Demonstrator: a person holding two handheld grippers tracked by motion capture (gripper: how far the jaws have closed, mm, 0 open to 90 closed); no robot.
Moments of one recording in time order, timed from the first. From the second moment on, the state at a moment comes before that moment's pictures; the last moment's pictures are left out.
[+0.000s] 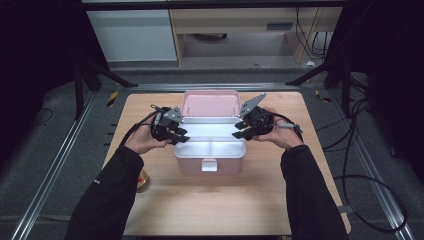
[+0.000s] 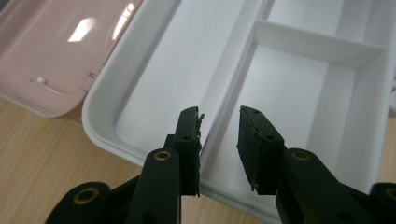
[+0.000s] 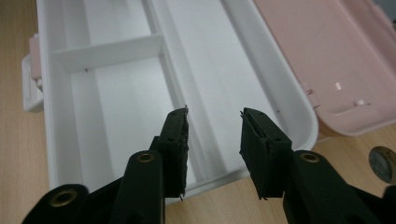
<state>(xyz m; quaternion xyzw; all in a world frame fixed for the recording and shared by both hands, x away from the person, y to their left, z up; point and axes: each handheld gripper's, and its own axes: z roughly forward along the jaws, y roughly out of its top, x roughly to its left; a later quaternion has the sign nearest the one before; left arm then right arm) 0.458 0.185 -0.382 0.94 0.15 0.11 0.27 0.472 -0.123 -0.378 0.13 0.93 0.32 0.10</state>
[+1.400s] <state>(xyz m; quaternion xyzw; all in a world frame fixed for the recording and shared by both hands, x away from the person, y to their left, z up) 0.500 0.158 -0.368 0.99 0.06 0.04 0.13 0.497 -0.095 -0.381 0.07 0.98 0.20 0.03</state>
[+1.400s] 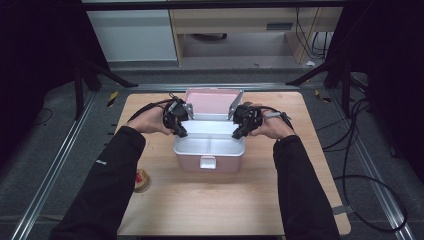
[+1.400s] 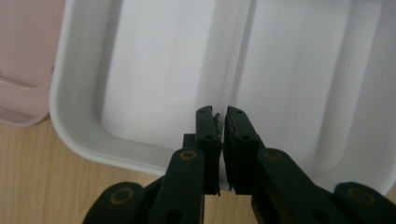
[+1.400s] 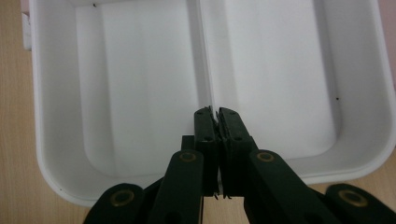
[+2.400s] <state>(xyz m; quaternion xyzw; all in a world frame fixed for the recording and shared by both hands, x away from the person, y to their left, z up) 0.400 0.163 -0.311 0.99 0.01 0.06 0.15 0.407 -0.096 -0.322 0.03 0.98 0.21 0.04</state>
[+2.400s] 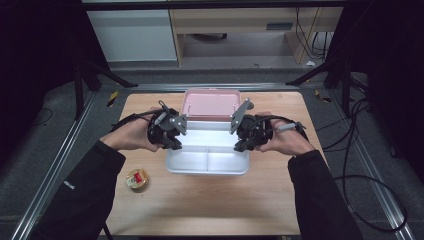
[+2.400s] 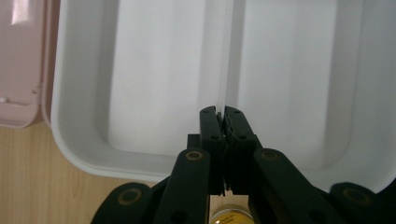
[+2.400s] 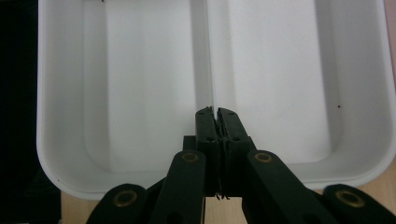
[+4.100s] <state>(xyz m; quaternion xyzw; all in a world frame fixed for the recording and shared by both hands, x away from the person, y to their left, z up) 0.344 0.147 -0.472 1.00 0.01 -0.01 0.09 0.336 -0.089 -0.483 0.06 0.98 0.18 -0.01</state>
